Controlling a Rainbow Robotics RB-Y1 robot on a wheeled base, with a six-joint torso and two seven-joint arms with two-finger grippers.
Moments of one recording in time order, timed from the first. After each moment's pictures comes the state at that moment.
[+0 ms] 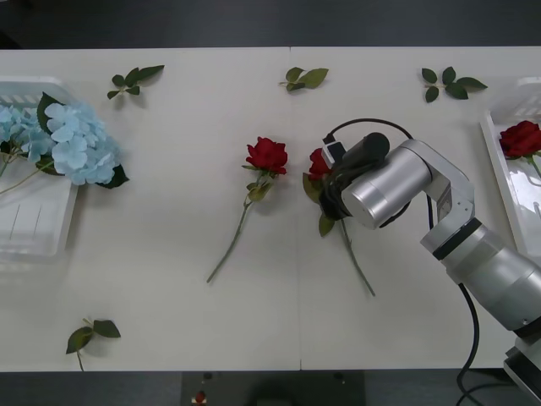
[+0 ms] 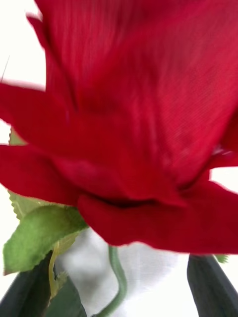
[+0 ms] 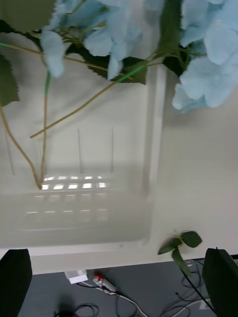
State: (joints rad) right arm -0.60 -0.40 0.56 -1.39 -0.34 1.14 1.29; left arm -0.53 1.00 0.34 -1.34 1.00 1.88 -1.76
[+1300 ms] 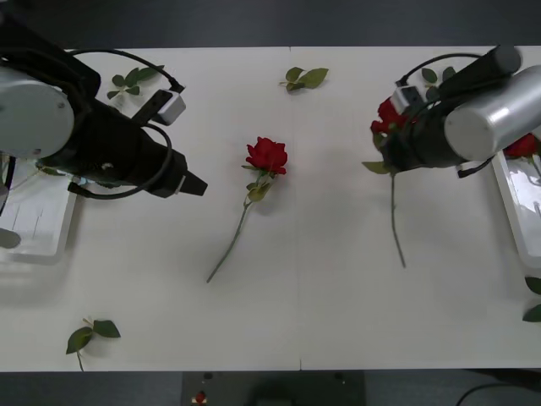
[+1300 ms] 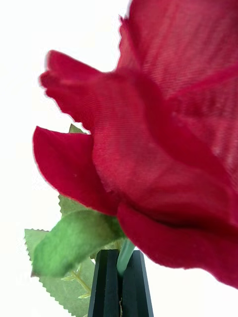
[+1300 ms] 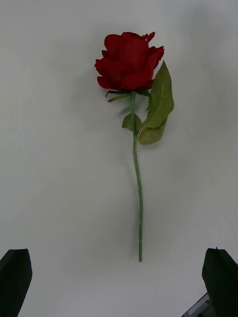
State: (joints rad) right arm -0.70 -0.80 0.48 -1.52 -0.84 1.19 1.29; left arm -0.53 0.59 -0.16 -1.92 0.91 1.61 -1.47
